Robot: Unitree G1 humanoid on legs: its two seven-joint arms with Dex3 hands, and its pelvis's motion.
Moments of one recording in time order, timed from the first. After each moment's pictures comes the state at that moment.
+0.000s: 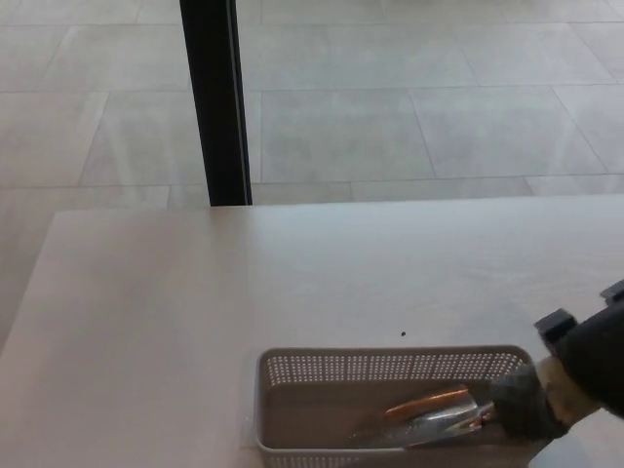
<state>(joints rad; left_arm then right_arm) -0.01 0.60 0.30 1.30 -0.10 -0.11 -0.13 -0.10 -0.73 0.35 -0.17 -1.32 0.07 0.02</state>
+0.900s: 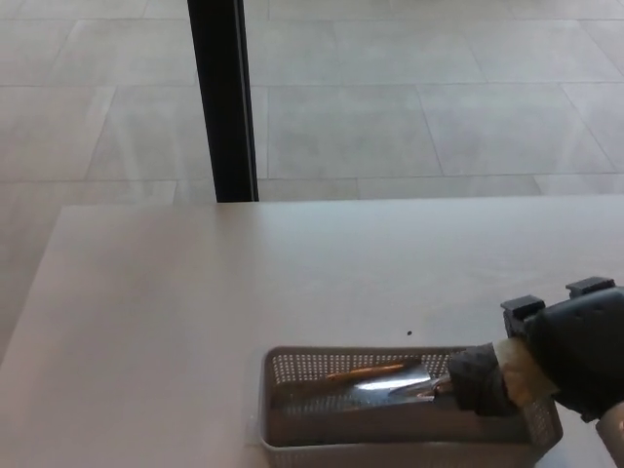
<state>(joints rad) 0.02 0.60 0.29 1.30 -0.10 -0.13 -0.13 -0.15 -0.52 0.25 -0.07 -1.24 0.11 -0.06</state>
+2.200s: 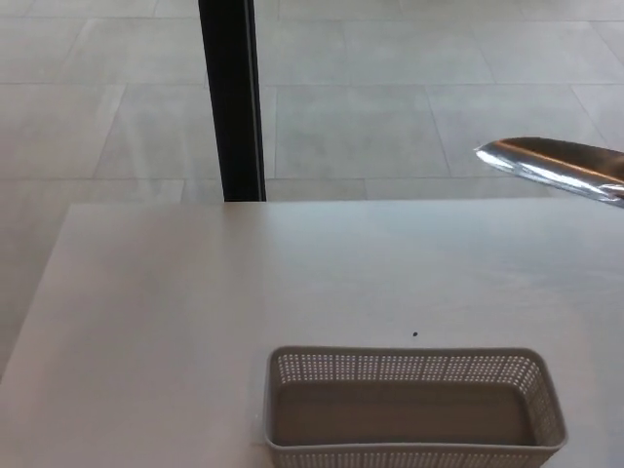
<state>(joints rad) 0.07 0.60 0.30 1.31 -0.10 -0.13 -0.13 -0.30 -0.67 -0.26 0.35 -0.91 -0.09 -0.47</state>
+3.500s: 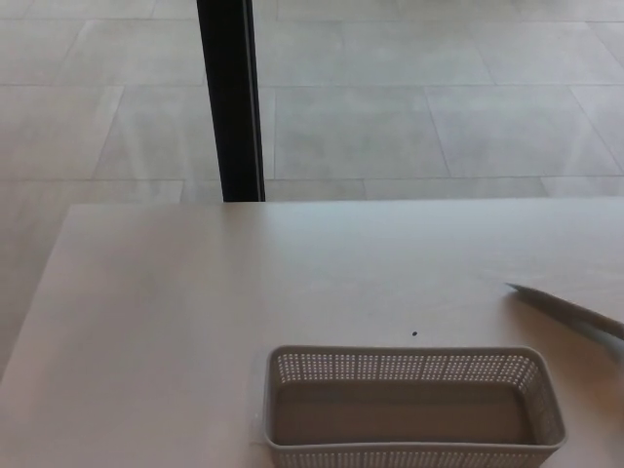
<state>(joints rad) 0.08 0.59 0.31 1.31 -0.09 -0.14 -0.12 -0.33 -0.66 0.11 0.57 -0.84 0.34 -0.07</state>
